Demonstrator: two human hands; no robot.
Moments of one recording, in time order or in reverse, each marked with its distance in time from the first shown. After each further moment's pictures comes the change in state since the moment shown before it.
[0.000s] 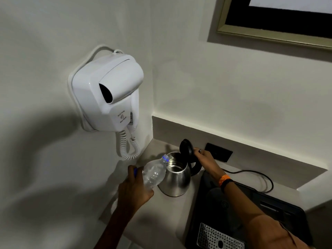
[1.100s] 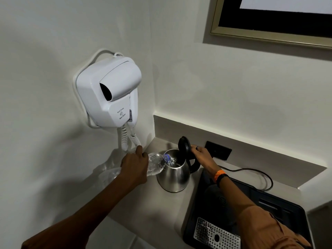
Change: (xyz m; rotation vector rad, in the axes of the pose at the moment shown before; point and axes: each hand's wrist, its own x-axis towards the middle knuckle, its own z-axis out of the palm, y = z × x) left_hand 0.038 0.048 -0.091 0.686 -0.323 0.215; right_hand -0.010 -0.009 0.000 -0.009 -0.034 -0.037
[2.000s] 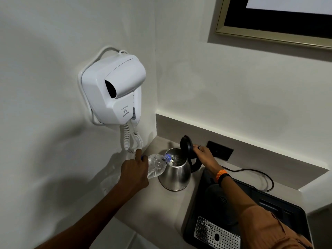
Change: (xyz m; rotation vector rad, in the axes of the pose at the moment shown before) left_hand -0.015 0.007 0.027 -0.160 0.085 -0.091; right_hand 0.000 0.000 0.001 -0.036 0.017 0.016
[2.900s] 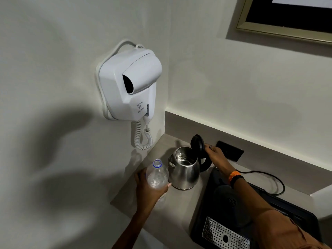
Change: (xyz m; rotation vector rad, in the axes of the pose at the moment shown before) left_hand -0.028 0.041 0.113 -1.241 0.326 -0.446; right_hand -0.003 -0.002 -0.001 0.018 -0.018 -0.008
